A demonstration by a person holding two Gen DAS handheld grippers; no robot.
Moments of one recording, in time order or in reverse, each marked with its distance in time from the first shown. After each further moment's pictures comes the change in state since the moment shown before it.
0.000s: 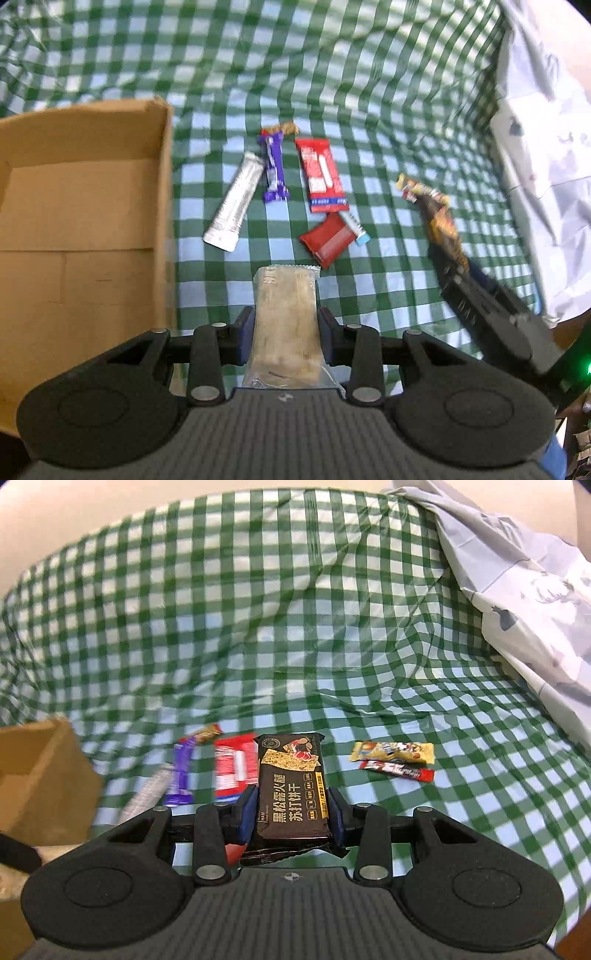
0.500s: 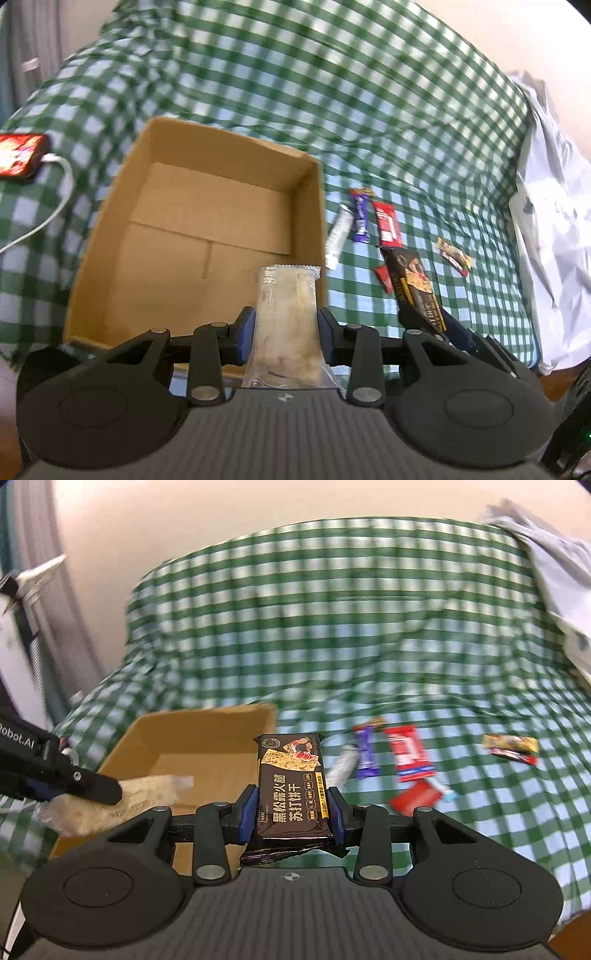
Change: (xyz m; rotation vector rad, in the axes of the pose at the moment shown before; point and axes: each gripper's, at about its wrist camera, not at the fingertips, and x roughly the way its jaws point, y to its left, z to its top) left arm -0.140 0.125 -0.078 -0.179 -0.184 0.049; right arm -0.113 0.167 -0.010 -0.106 0.044 0.265
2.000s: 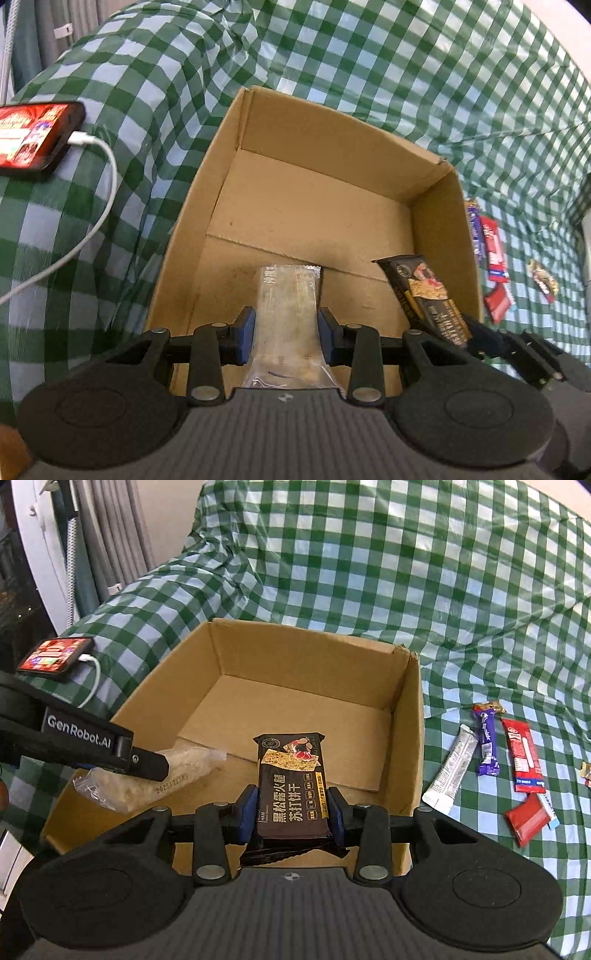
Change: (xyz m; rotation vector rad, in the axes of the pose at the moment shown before) left arm 0.108 0.113 0.040 -0.036 0.053 0.172; right arm 0.141 0.110 0.006 -0.198 0.249 0.063
